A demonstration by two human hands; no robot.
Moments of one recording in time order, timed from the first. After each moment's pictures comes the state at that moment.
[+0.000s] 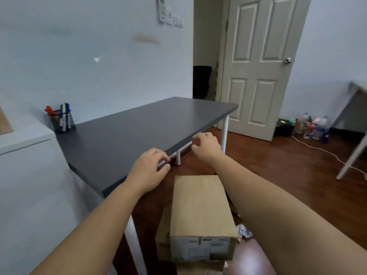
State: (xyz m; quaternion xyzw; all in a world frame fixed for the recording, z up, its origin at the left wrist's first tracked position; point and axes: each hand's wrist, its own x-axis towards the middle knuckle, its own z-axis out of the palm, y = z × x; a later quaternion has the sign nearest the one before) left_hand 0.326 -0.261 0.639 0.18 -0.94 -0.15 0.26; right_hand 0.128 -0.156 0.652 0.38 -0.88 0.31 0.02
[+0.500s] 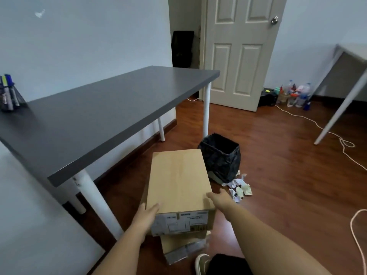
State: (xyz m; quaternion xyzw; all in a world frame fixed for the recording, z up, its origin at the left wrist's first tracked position) left_hand 0.305 -0.189 0.421 0.51 -0.65 -0.57 0.02; right_hand 0.114 -0.015 0.411 0.02 -0.82 0.45 -0.35
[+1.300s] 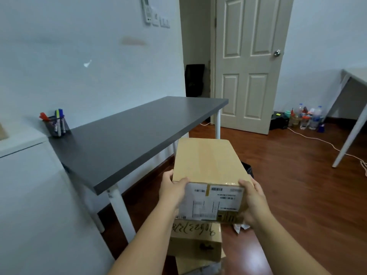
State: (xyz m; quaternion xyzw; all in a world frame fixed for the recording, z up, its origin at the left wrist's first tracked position) left_hand 0.286 -0.138 0.579 0.40 -0.64 -0.63 0.21; right_hand 0.165 0.034 0.552 -0.06 -0.54 0.80 -0.24
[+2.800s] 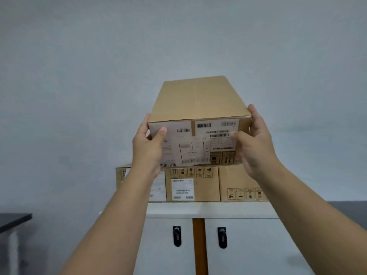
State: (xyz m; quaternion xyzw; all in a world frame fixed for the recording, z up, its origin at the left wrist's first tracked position) left_hand 0.839 -0.215 0.942 0.28 -0.50 -0.23 0.79; right_hand 0.627 -0.233 0.934 0.54 -0.17 0.72 -0.39
